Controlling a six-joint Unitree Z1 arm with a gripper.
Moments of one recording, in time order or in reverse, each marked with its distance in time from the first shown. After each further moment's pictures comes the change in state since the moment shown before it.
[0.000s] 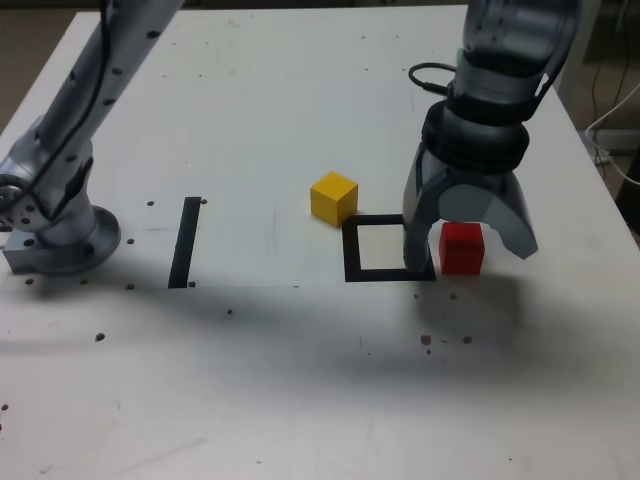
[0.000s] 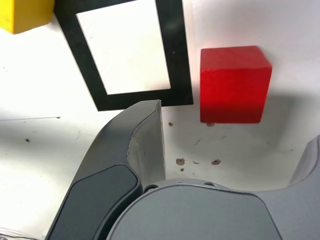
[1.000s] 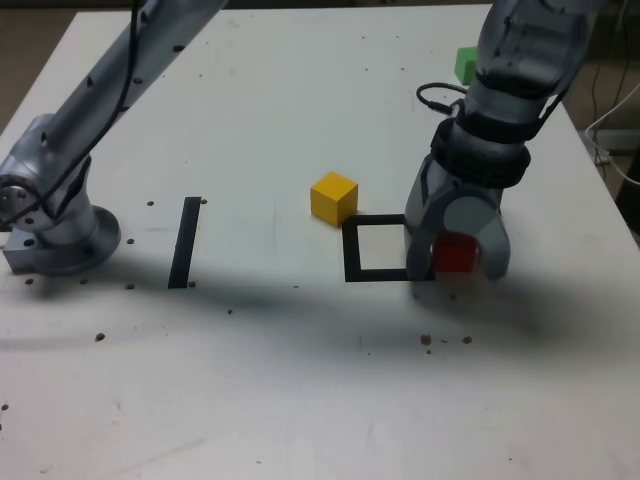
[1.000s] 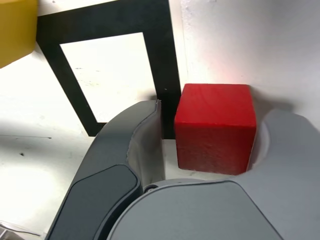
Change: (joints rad) arm 0.051 0.088 -0.041 0.025 -0.020 0.040
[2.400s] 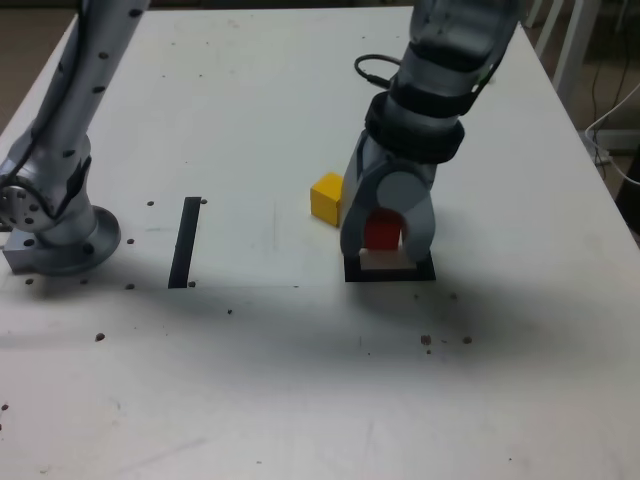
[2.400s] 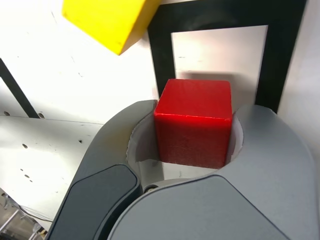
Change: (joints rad) arm -0.001 -0.199 0.301 -0.065 0.007 -0.040
